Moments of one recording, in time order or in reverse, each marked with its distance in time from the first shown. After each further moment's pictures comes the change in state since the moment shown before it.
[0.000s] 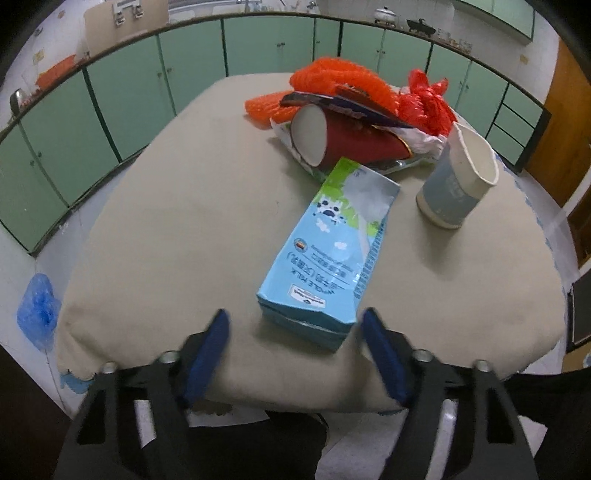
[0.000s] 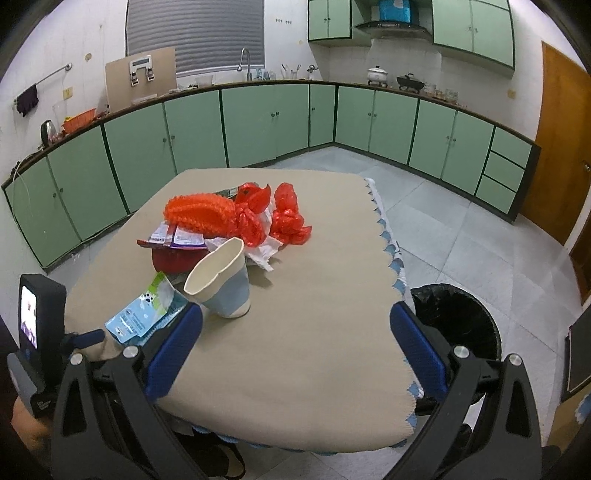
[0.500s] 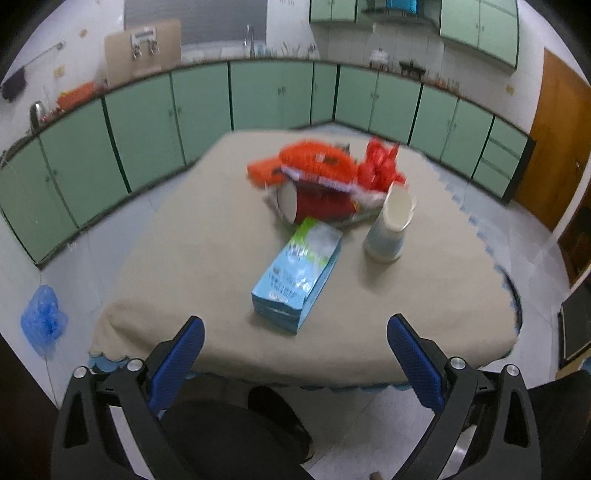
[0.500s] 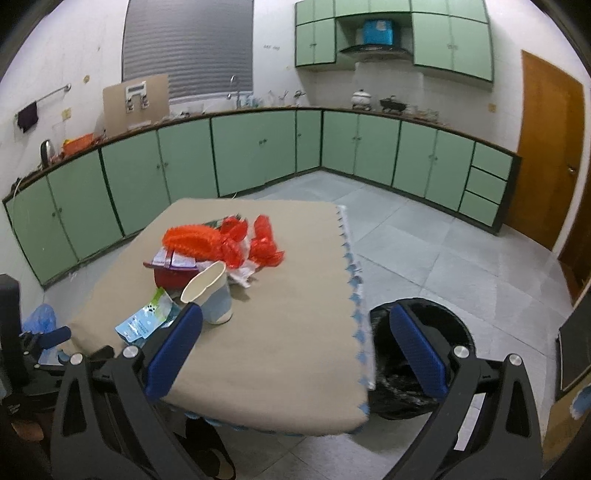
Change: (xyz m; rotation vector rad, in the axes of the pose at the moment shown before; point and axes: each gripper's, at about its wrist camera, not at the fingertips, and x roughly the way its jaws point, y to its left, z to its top) left arm -0.082 -0.023 -0.012 0.004 -0.141 0.000; right arm -0.061 -0.027 0.001 0.019 -0.078 -0.024
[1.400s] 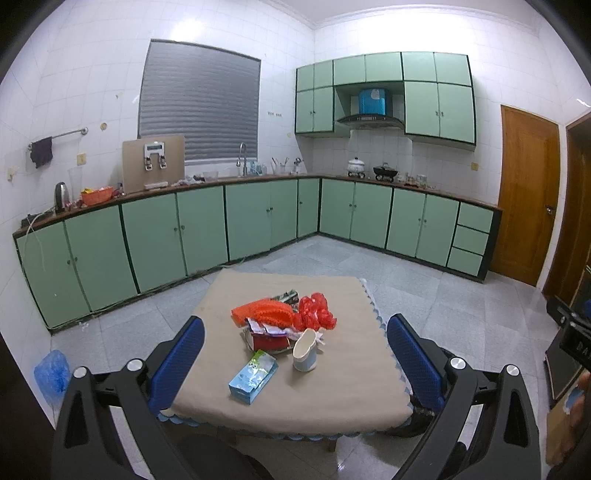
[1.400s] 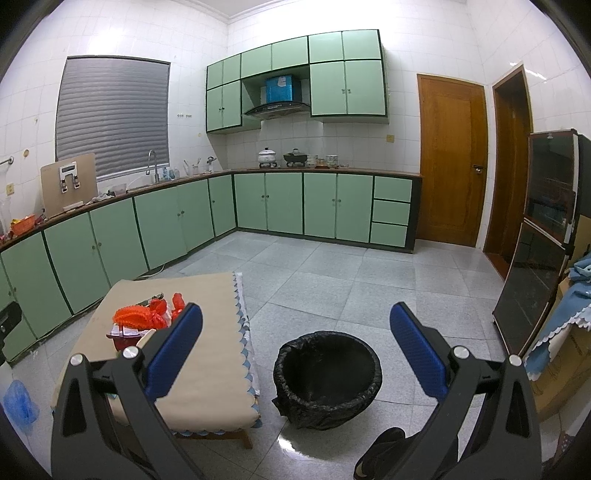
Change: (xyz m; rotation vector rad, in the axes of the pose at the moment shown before) left arm -0.258 -0.088 0.020 0.016 -0.464 -0.012; right arm -0.208 -0.103 -0.004 0.193 -0.249 -0.301
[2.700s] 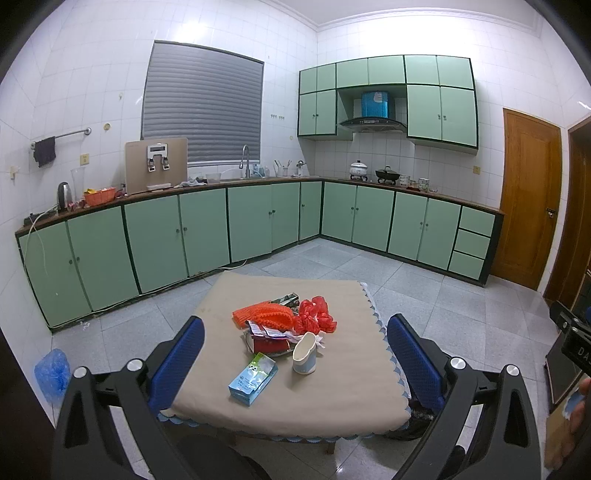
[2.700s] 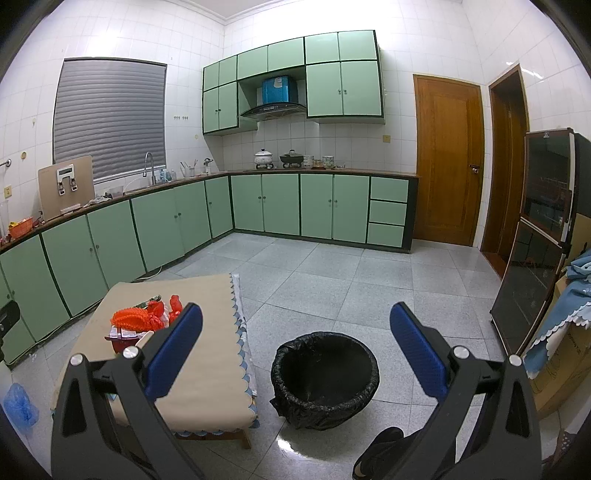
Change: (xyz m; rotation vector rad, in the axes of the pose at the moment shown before) left arm -0.011 -0.003 0.008 -0.012 -0.029 0.007; right arm -0.006 -0.013 0.001 0.017 -0.005 -0.014
